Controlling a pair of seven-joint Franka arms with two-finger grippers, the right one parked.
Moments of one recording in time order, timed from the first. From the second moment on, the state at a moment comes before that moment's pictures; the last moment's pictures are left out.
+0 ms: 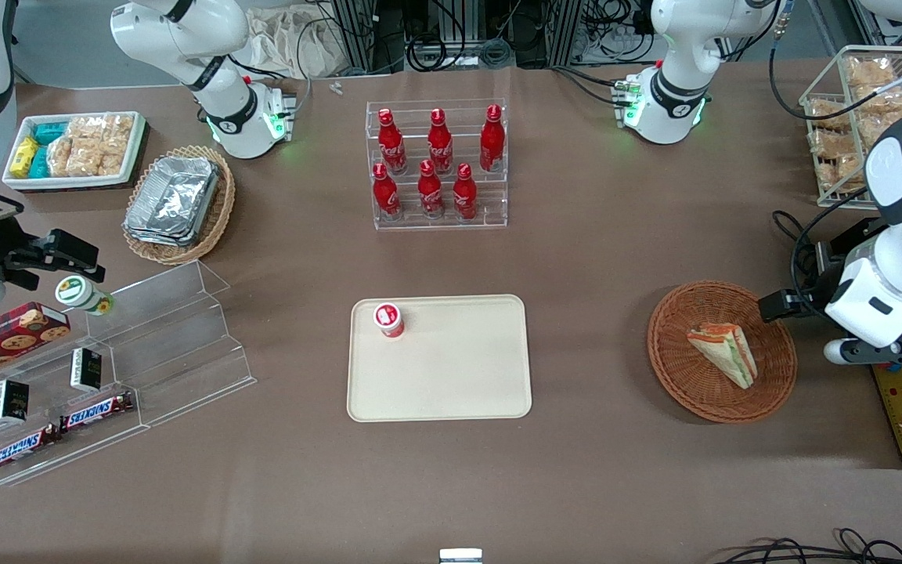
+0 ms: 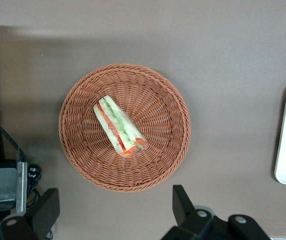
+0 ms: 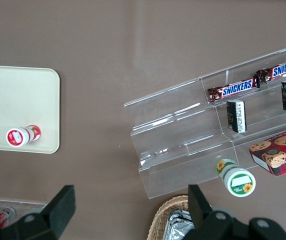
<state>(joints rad) 0.00 0.25 -0.05 -1.55 0.02 1.77 -0.08</state>
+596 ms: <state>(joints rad) -0.01 0.25 -0.05 -1.55 0.03 1.76 -0.08</state>
